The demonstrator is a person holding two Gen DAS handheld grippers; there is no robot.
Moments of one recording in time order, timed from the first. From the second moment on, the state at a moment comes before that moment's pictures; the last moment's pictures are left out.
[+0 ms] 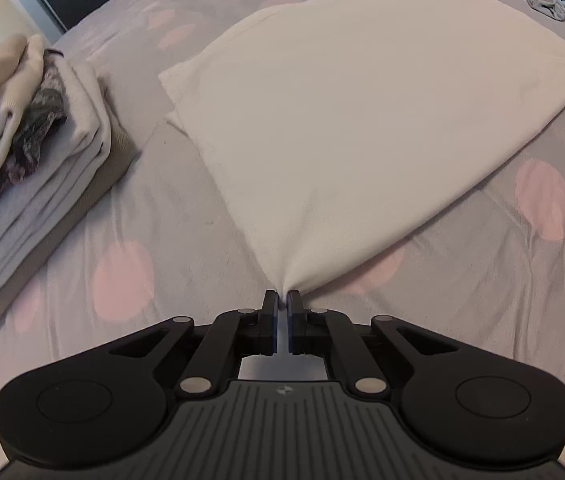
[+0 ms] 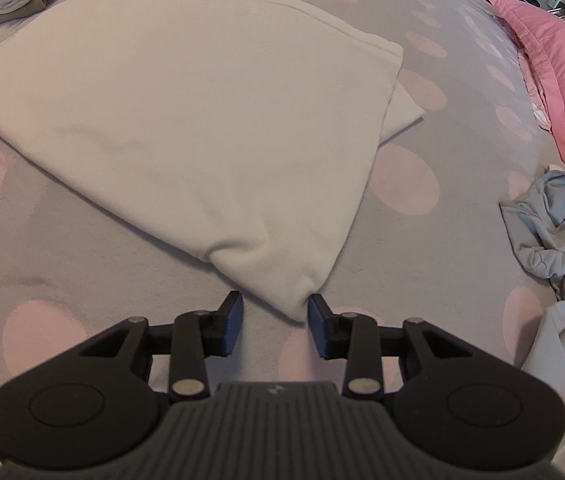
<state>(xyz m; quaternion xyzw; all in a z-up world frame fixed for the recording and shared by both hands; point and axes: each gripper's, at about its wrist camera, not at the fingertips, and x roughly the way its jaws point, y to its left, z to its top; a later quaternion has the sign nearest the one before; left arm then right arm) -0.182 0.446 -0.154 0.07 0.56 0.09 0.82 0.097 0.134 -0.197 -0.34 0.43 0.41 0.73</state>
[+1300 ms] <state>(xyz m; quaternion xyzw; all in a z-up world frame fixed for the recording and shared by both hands) -0.192 0.363 -0.177 0.39 0.50 0.05 0.77 0.028 0.141 -0.205 -0.55 0.24 0.44 0.66</state>
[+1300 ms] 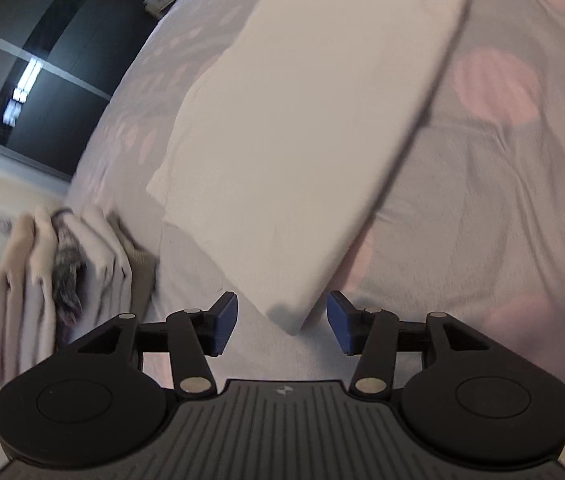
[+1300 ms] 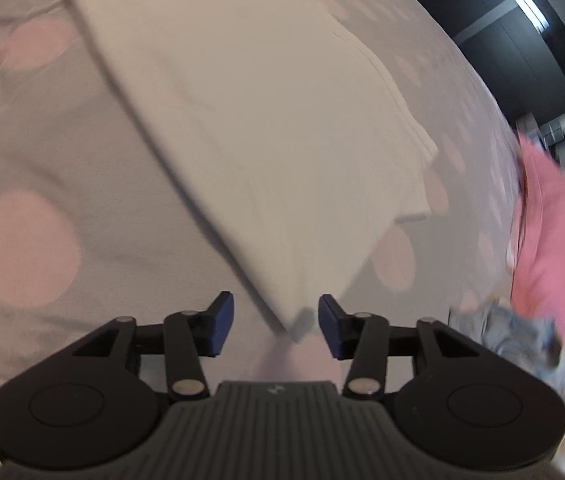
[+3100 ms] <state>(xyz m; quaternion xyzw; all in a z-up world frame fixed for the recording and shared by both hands) -0.322 0.290 -0.066 0.40 0.54 -0.12 0.74 -0.112 0.053 -0.095 -0.64 0.21 0.55 0.50</state>
